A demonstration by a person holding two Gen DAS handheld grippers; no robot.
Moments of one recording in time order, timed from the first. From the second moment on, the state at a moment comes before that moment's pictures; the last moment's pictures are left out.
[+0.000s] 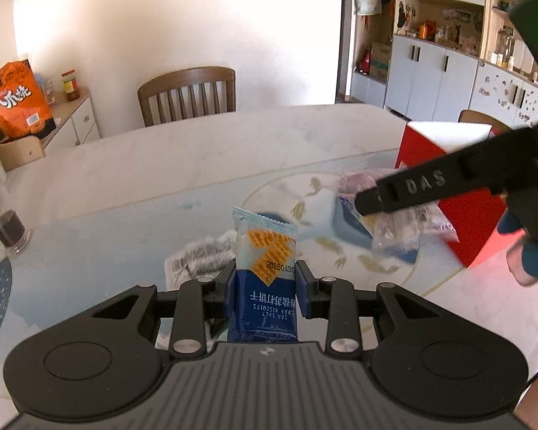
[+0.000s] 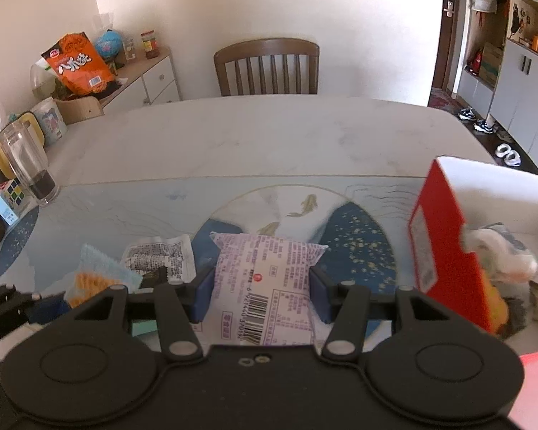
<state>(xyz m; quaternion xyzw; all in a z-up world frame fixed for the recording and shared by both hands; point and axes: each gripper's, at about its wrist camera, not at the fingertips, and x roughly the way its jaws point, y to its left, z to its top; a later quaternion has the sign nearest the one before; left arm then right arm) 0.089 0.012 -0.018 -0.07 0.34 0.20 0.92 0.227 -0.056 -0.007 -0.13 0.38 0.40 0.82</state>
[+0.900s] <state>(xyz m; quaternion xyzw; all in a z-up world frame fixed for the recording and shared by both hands) 0.212 -0.087 0.025 -0.03 0.30 0.13 0.94 0.303 -0.186 0.027 -0.08 0.36 0.35 0.86</state>
